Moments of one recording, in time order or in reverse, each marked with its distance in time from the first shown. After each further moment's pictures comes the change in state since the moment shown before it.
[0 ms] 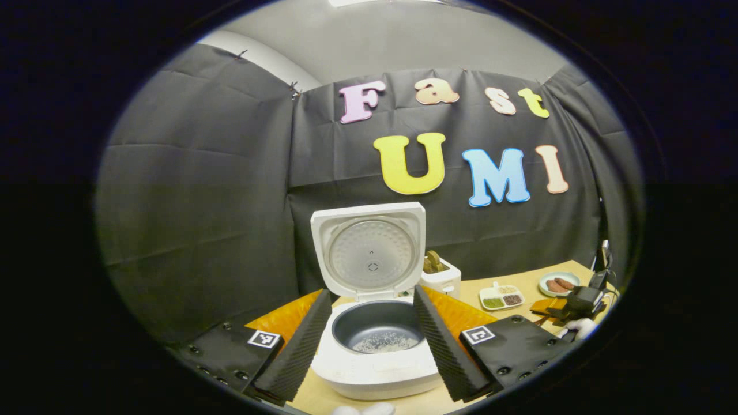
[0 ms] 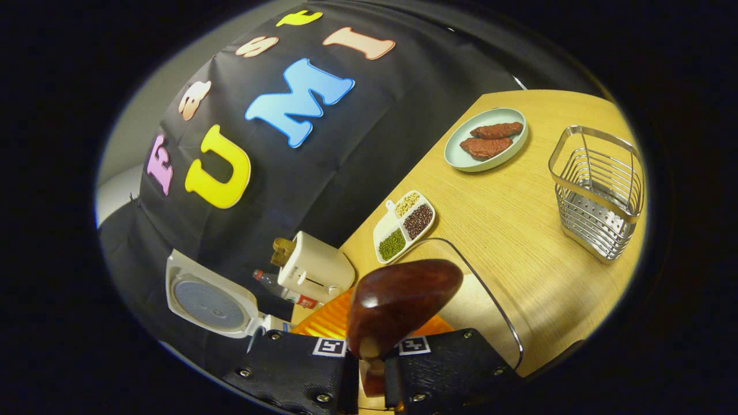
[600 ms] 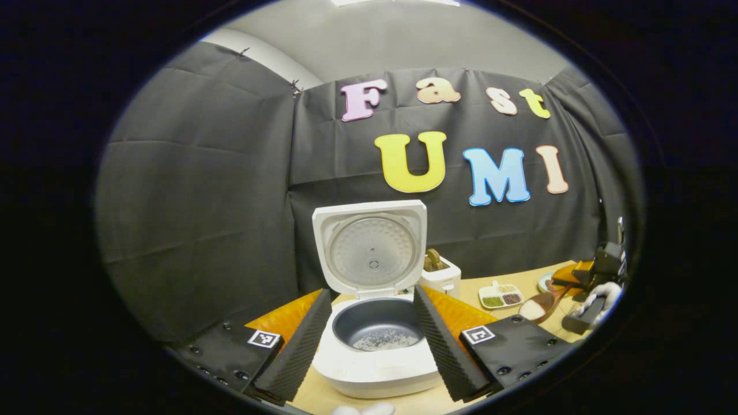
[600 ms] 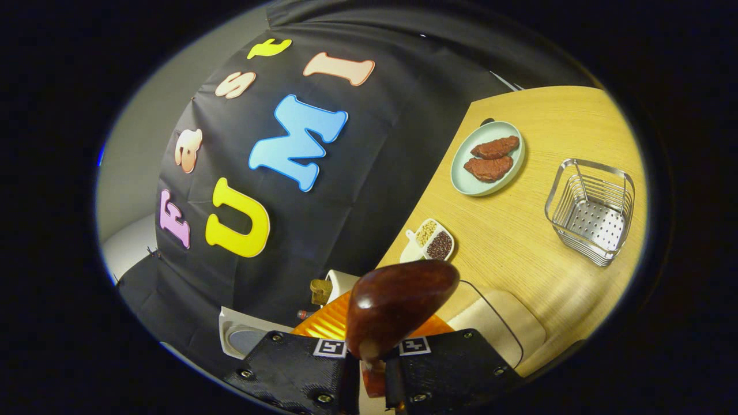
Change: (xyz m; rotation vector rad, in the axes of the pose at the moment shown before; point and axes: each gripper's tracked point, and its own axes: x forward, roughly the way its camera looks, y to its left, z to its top) left arm -0.001 0.007 -0.007 -0.011 0.008 -0.002; right arm -0.029 0.052 0.071 0.165 -0.102 0.076
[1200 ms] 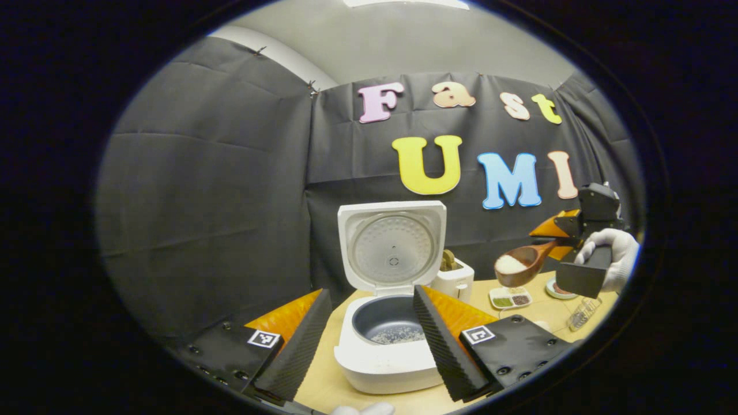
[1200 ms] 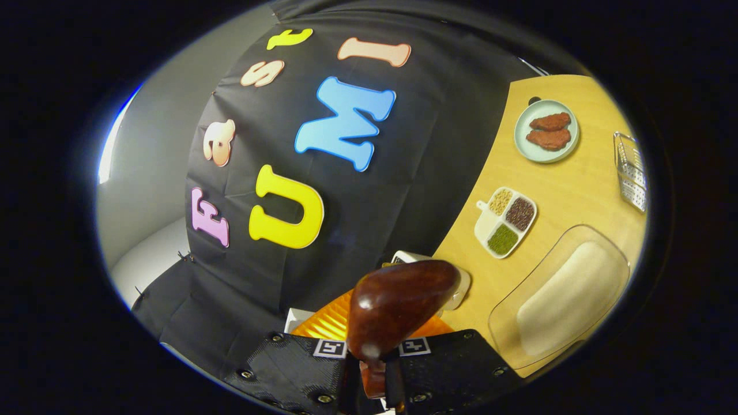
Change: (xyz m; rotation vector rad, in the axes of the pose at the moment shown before) left arm -0.019 0.041 -0.010 -0.036 -0.013 0.072; right arm 0.023 0.154 -0.075 0.044 0.109 0.150
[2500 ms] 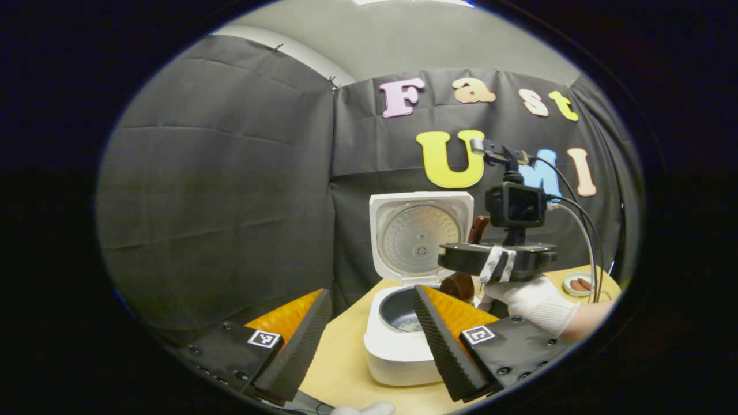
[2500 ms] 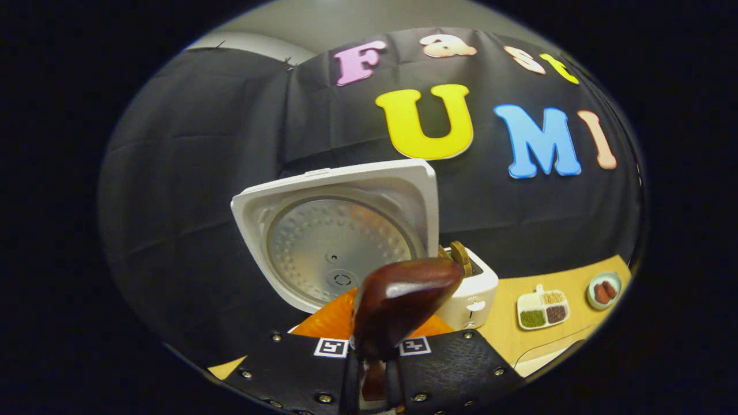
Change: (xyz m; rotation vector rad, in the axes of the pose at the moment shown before) left arm -0.013 0.041 -0.019 -0.002 0.025 0.094; right arm 0.074 0.043 -0.193 -1.209 0.105 0.067
